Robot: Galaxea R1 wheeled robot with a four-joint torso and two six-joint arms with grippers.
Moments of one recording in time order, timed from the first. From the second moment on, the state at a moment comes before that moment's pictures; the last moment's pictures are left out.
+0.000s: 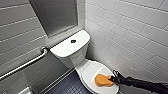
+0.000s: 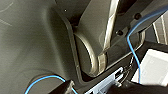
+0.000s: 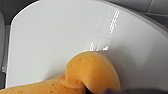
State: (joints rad) left arm 1.45 2.92 -2.37 0.27 0.11 0.03; right arm -0.54 2.62 -2.13 -0.23 -0.20 0.90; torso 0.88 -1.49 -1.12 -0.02
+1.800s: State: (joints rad) left arm 1.45 2.93 -2.37 0.27 0.11 0.03; right arm -0.96 1.97 -1.43 -0.25 -0.06 0.93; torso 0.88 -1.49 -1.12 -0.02
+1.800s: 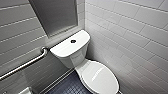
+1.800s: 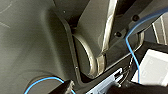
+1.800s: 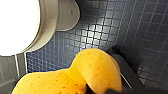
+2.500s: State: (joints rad) left arm 1.45 2.93 -2.37 0.27 0.11 0.03; right arm -0.56 2.06 -1.29 -0.28 -0.30 0.93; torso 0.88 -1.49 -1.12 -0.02
